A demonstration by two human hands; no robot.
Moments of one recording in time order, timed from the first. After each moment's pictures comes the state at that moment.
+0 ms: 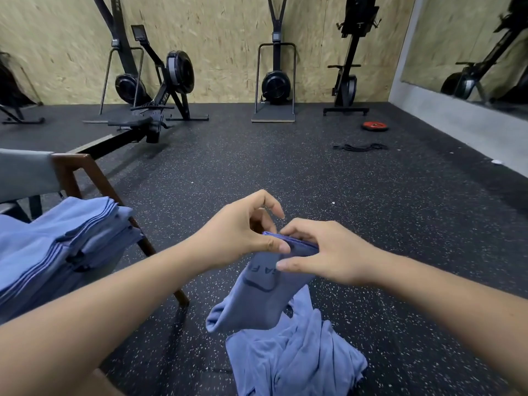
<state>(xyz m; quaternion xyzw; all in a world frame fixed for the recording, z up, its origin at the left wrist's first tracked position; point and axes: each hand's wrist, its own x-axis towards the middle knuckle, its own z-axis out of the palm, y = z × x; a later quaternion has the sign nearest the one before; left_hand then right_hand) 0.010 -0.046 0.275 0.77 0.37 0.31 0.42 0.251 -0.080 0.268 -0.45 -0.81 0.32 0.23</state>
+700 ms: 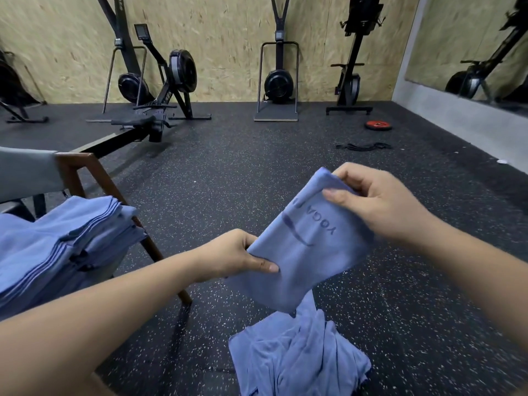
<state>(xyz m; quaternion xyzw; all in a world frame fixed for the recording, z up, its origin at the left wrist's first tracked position) -0.007 -0.036 0.239 0.74 0.49 0.14 0.44 0.293 -0.059 0.315 -0.42 -0.77 0.25 0.41</state>
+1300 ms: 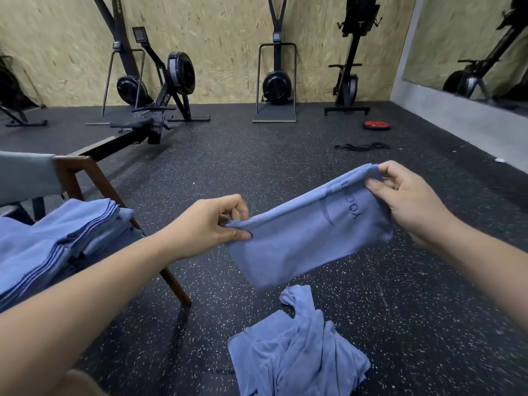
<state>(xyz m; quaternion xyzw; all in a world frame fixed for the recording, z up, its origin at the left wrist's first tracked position) -0.042 -0.020 0.277 0.82 0.43 0.26 0.26 0.350 -0.034 0.286 -0.52 -0.60 0.32 0.52</state>
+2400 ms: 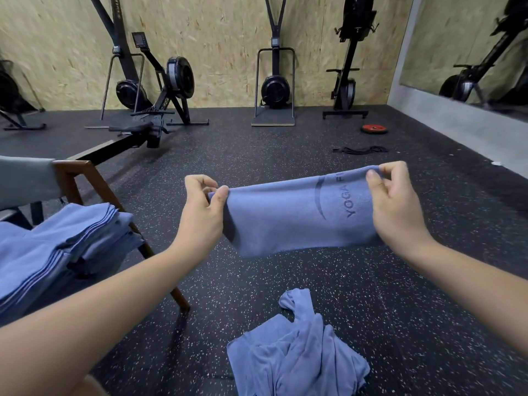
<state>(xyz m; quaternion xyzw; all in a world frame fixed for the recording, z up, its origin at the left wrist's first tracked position) -0.012 -0.016 0.265 0.58 0.52 0.57 0.26 0.321 -0.039 0.278 -0.59 -0.58 0.11 0.56</state>
